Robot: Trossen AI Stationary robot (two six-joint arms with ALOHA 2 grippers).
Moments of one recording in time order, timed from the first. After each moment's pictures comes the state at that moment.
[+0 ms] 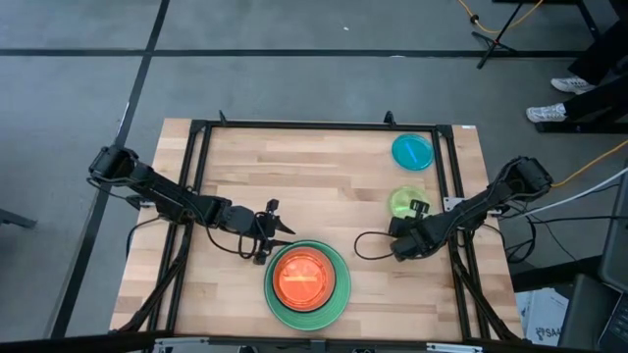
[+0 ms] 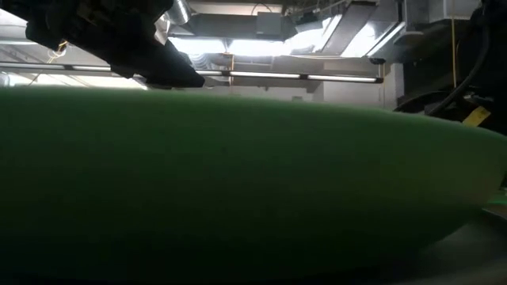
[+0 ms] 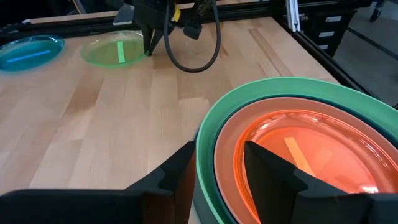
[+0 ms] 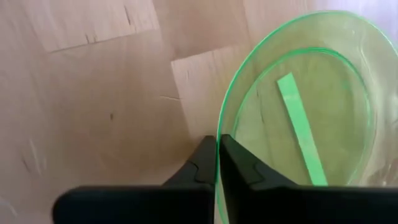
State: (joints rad) left arm -0.29 1.34 0.52 0.40 -0.17 -0.04; right arm 0.48 1.44 0.58 -0.79 0.39 0.73
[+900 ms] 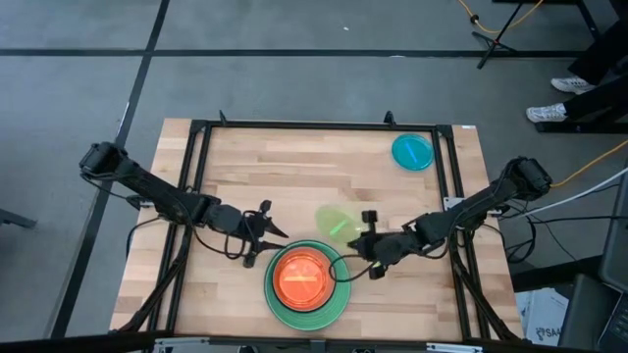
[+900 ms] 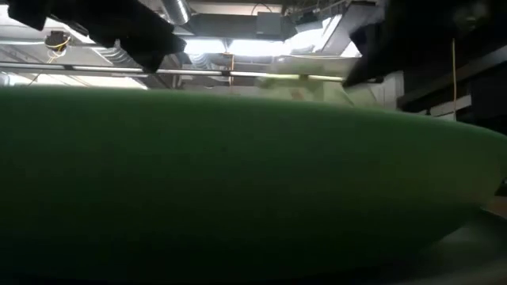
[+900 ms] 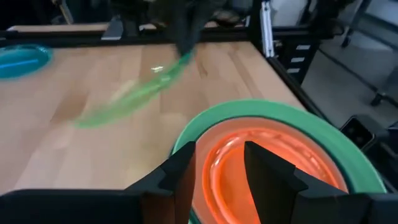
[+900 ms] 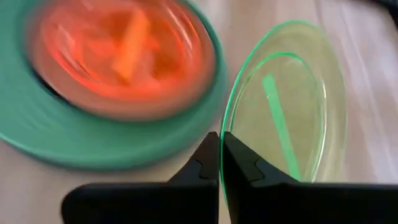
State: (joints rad) left arm -0.34 1.19 0.52 0.30 -0.17 -0.13; right arm 0.48 1.45 0.86 -0.17 0.38 0.04
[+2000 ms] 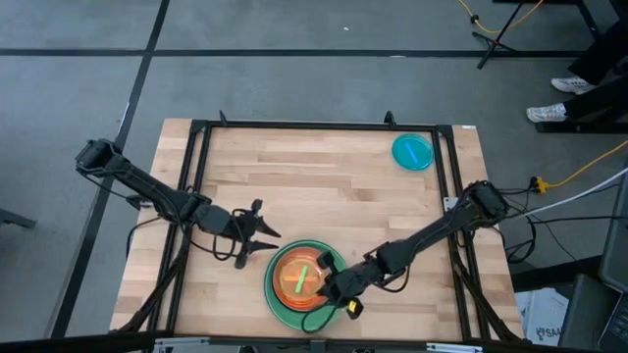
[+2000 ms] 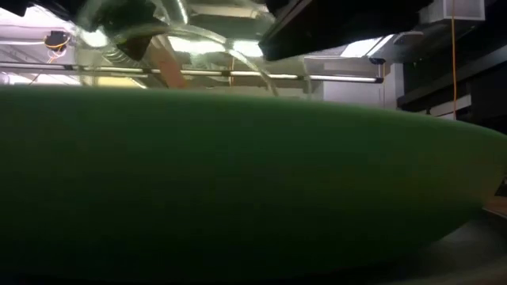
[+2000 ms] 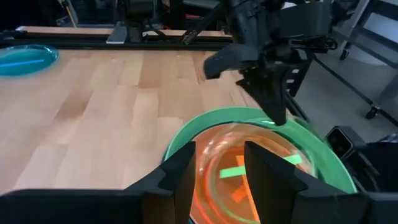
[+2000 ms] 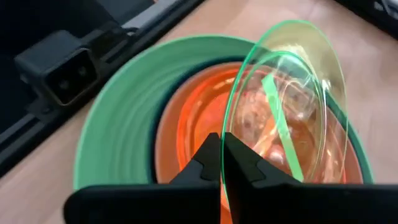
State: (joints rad) left arm -0.41 1.08 0.52 0.22 -0.25 -0.19; right arm 0.53 1.88 1.24 -0.05 0.08 -0.22
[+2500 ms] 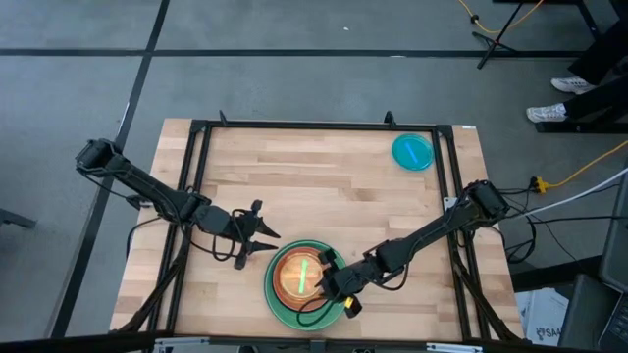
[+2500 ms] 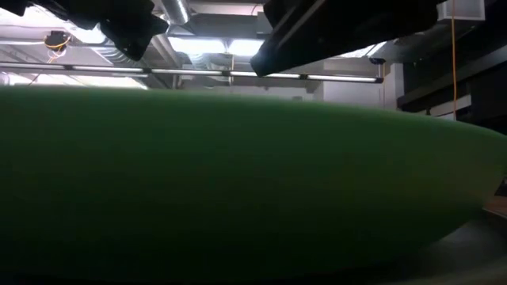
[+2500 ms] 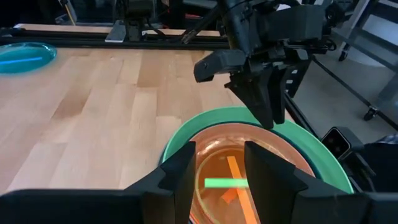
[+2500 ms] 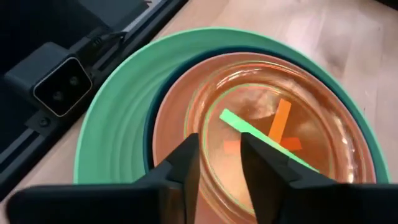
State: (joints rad) left arm -0.42 1.08 0.52 0.22 -0.25 -0.20; right arm 0.51 1.88 1.23 -0.05 0.09 -0.11
